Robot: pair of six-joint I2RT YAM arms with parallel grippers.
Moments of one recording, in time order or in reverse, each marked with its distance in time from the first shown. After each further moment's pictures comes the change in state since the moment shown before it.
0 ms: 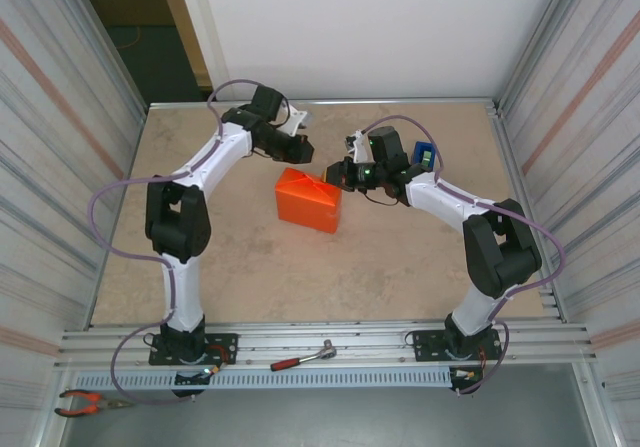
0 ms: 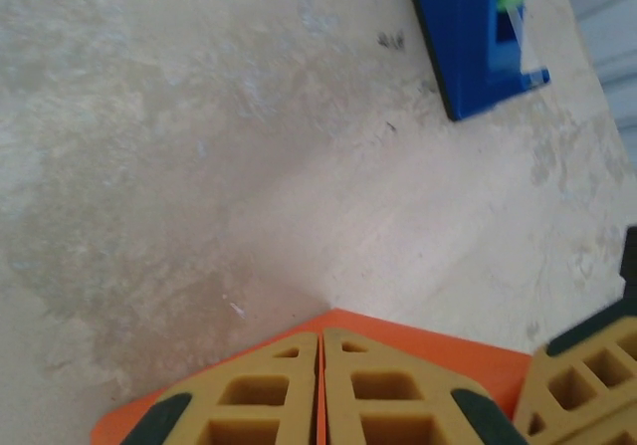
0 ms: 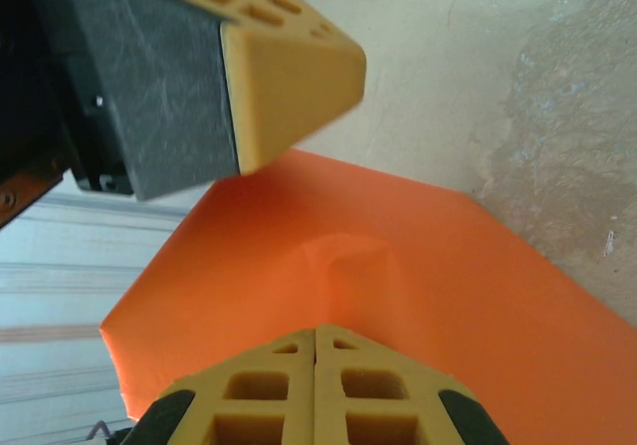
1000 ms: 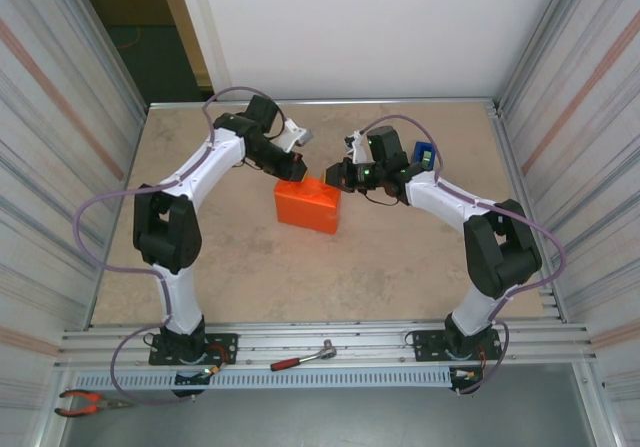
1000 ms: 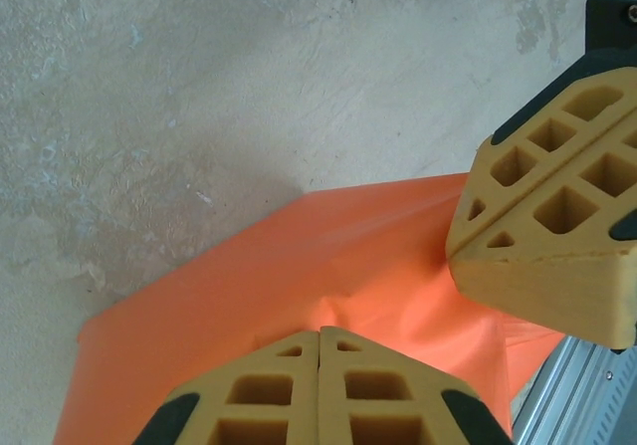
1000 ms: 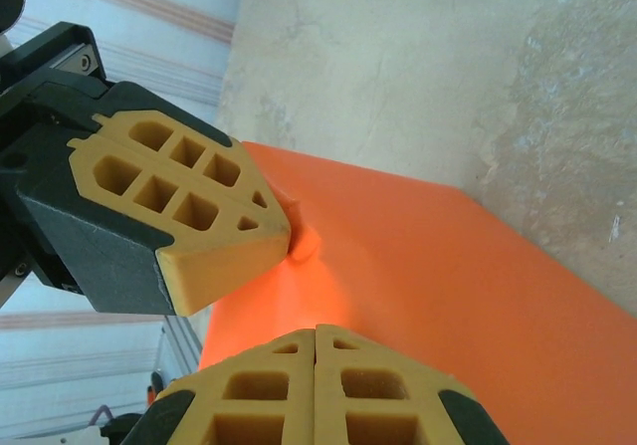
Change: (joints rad) left arm -0.005 -0.117 -0.118 -0.150 0.010 0.208; right arm 0.000 -0.005 0.028 -0.065 -0.009 -0.026
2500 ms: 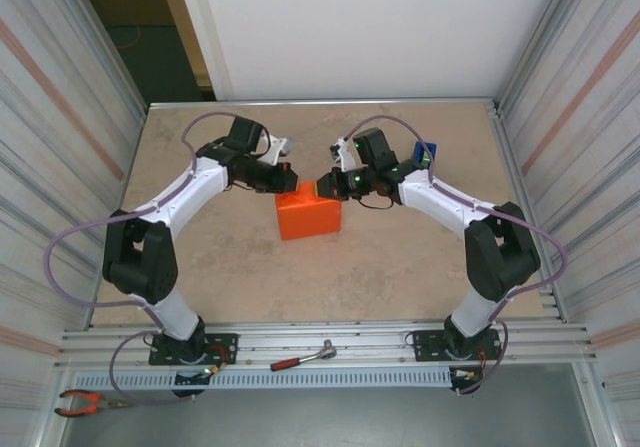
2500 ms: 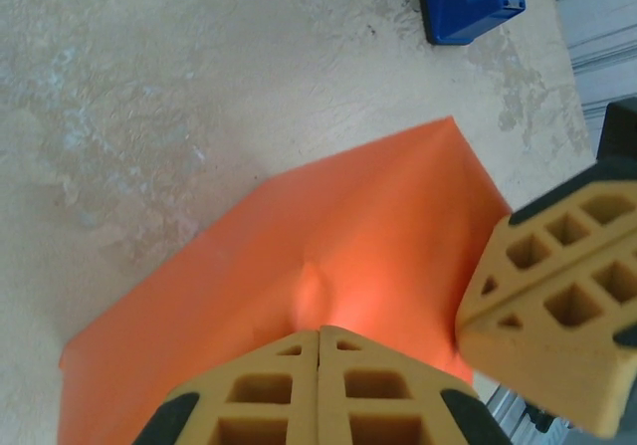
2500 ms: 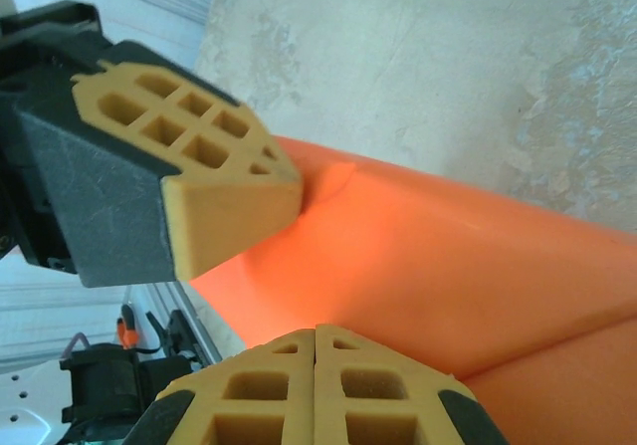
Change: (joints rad) left arm 0.017 -0.258 -0.380 0.302 -0.012 -0.370; right arm 0.069 -0.006 0.059 -0.182 0.016 -0.143
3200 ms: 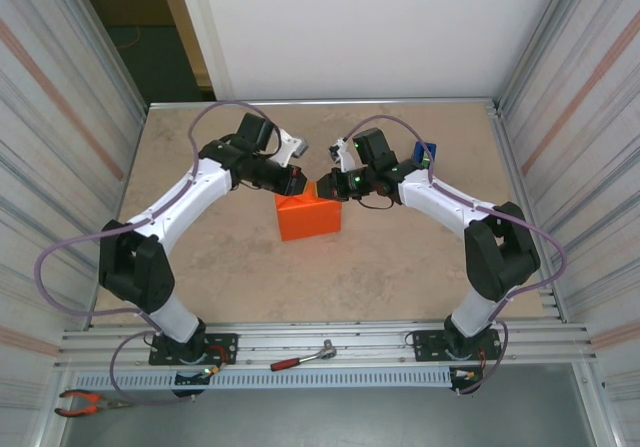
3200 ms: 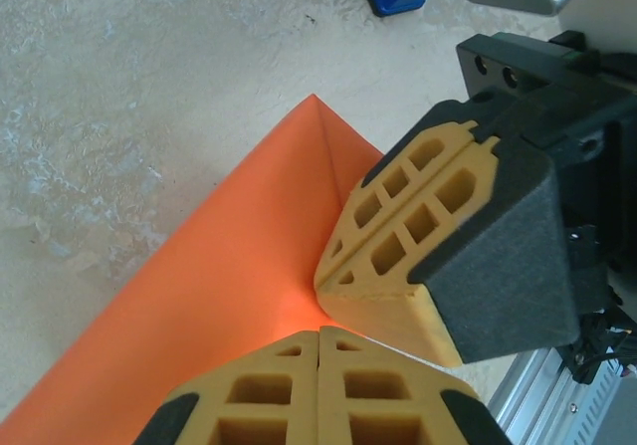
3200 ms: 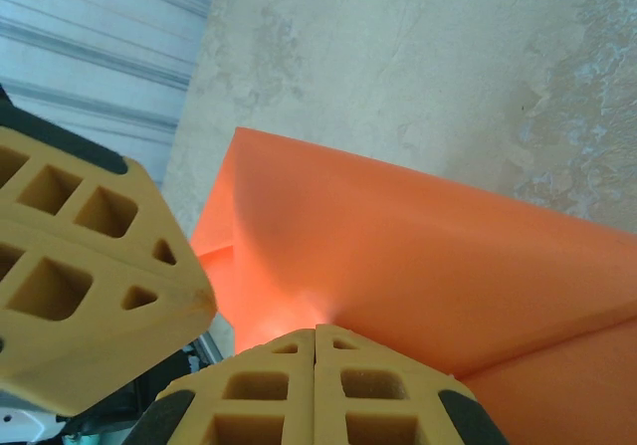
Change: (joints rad) left arm -0.093 -0.037 0.075 -0.086 -0.056 0.161; right arm 0.005 0.002 0.002 -0.009 -0.006 -0.016
